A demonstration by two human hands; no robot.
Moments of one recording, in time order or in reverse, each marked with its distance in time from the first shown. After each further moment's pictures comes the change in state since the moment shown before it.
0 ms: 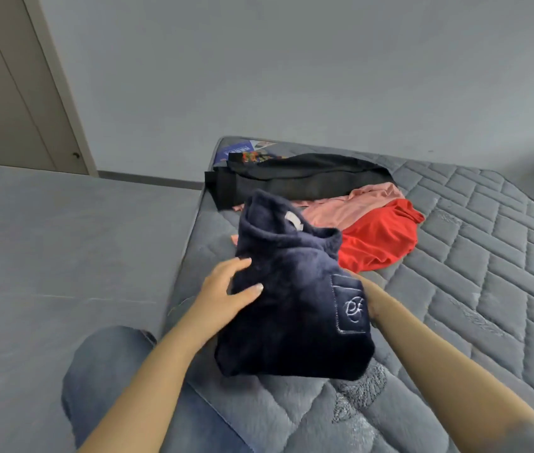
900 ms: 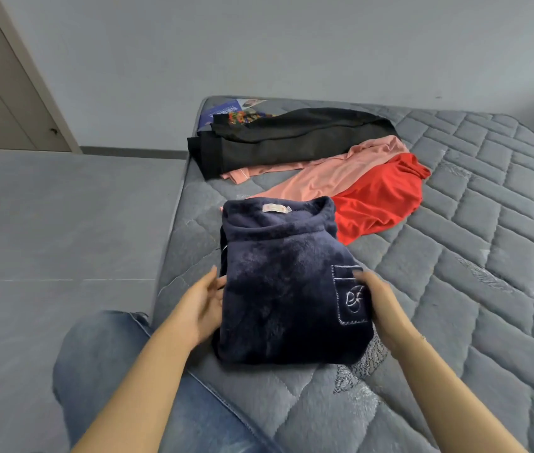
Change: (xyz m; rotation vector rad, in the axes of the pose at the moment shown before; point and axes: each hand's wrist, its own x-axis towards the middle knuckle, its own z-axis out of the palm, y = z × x) left_hand 0.022 -0.055 0.027 -0.986 -0.029 -0.677; right_hand -0.048 0.059 -0.006 0.067 0.217 -0.132
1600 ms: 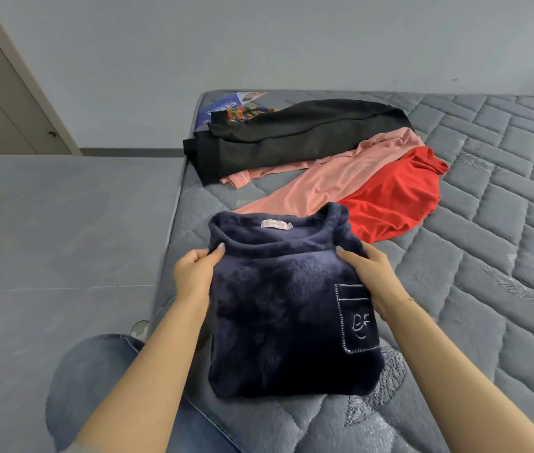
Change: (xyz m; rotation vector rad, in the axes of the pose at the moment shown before) left_hand 0.063 0.049 0.026 0.348 0.485 0.439; right_hand 0.063 -0.043 0.033 -0.016 -0.028 -0.172
